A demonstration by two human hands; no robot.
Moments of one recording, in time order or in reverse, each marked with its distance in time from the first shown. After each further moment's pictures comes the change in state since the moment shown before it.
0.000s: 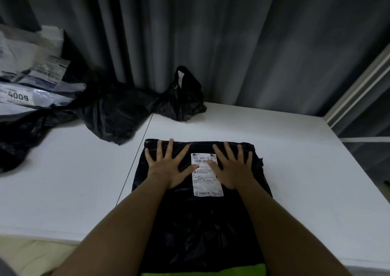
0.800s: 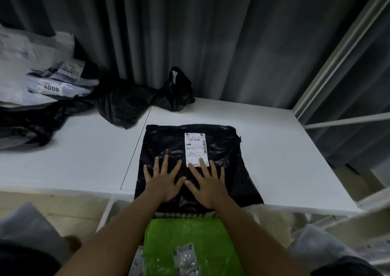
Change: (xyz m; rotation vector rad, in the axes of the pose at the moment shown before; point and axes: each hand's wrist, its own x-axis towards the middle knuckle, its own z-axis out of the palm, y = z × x) left_hand -0.132 0.018 0.024 -0.062 -0.080 0.014; right_hand -0.148 -0.047 0.024 0.088 -0.025 -0.130
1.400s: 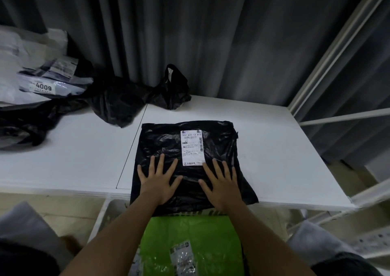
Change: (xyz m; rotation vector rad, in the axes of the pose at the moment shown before) left_hand -0.002 -0.004 0.016 0.013 0.105 -0.004; right_hand -0.018 0.044 0.013 -0.023 0.162 0.052
